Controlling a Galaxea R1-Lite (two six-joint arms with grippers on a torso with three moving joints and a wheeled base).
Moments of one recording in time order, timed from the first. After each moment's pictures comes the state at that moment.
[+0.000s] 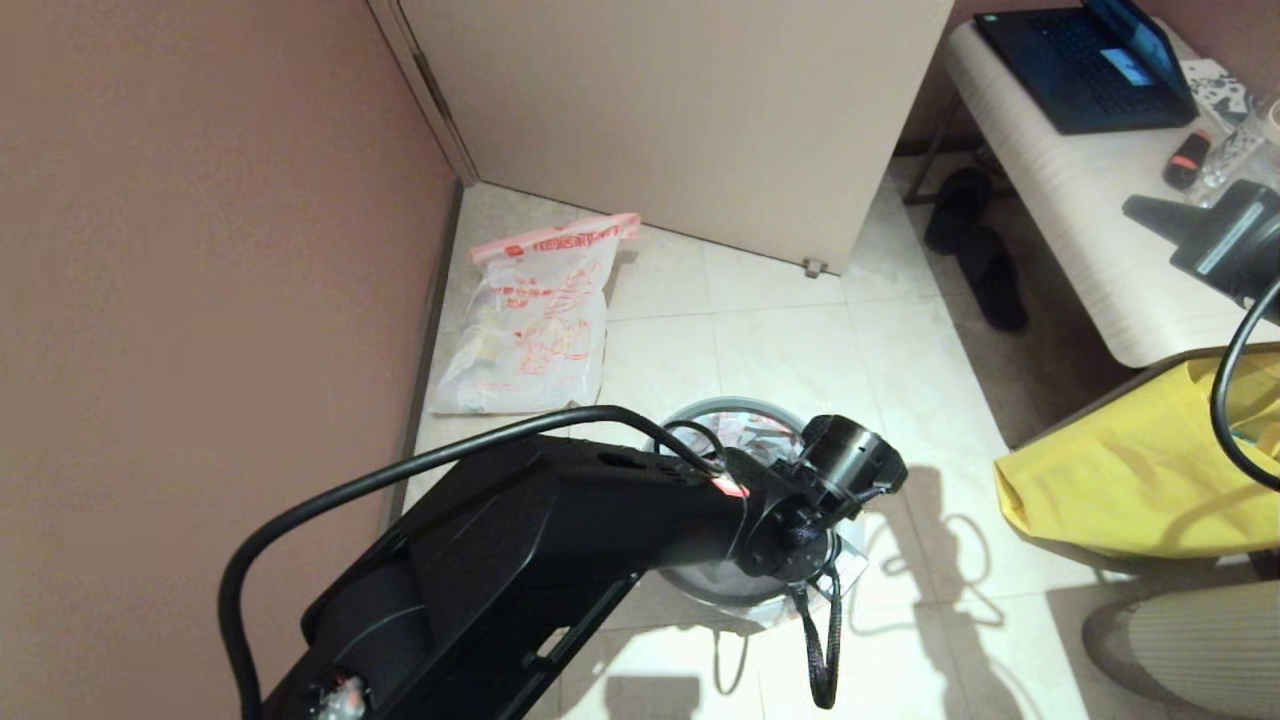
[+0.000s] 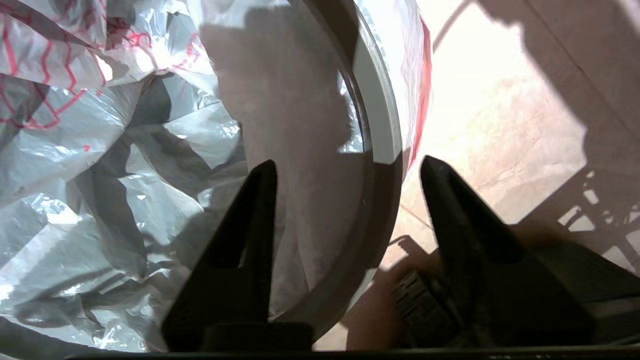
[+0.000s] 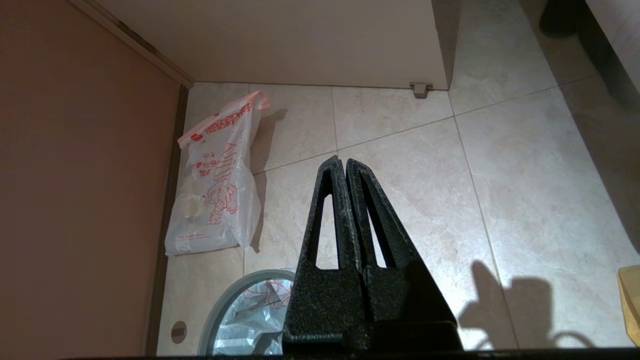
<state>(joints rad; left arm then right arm) -0.95 2.50 -1.95 0.30 0.31 0.09 0.03 1.42 -0.91 -0.66 0.17 0.40</state>
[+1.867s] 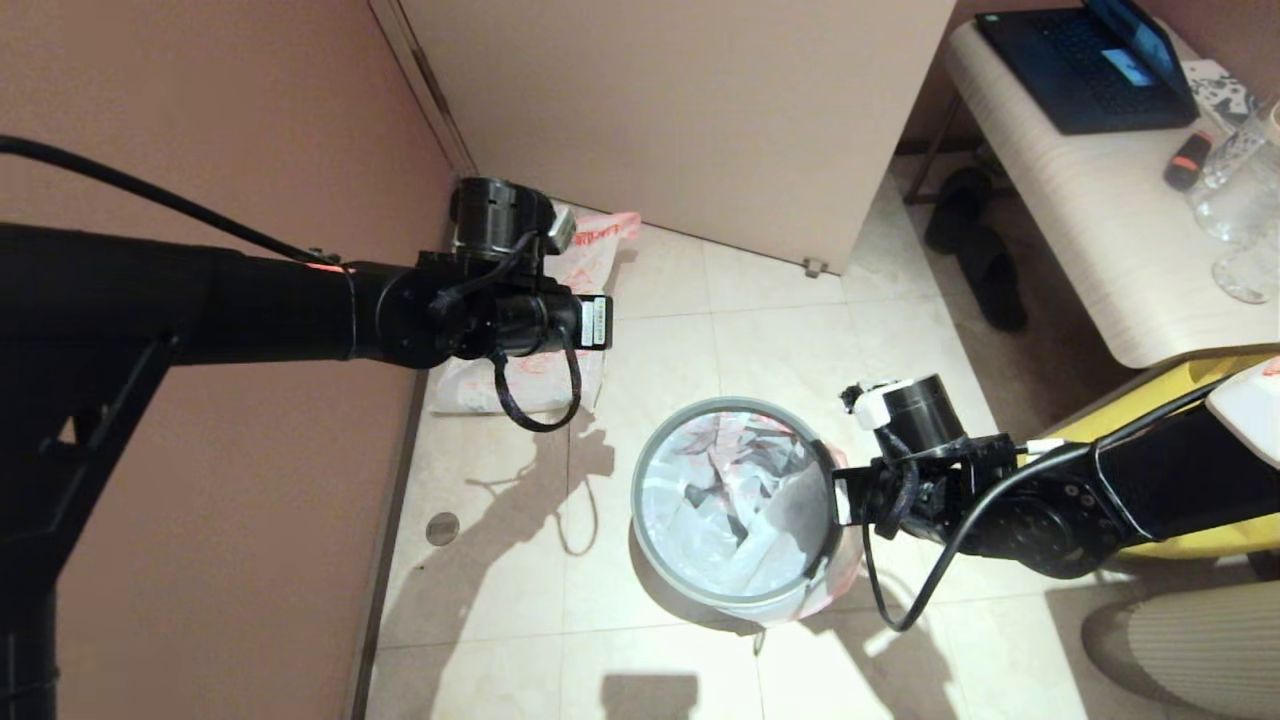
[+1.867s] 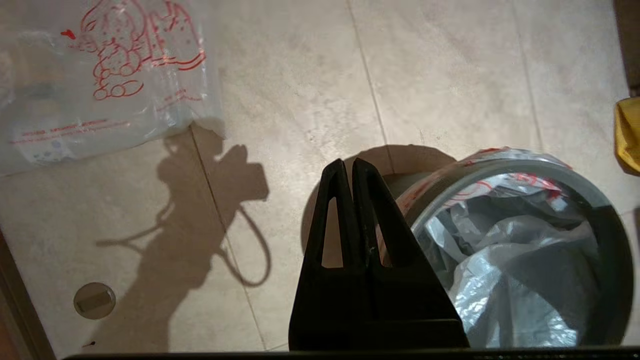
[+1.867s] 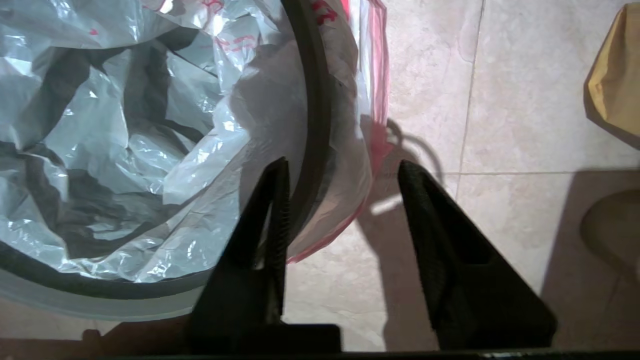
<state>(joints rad) -0.43 2.06 -1.66 -0.01 0.12 -0.07 0.52 2.00 -1.05 -0.26 -0.39 0.26</state>
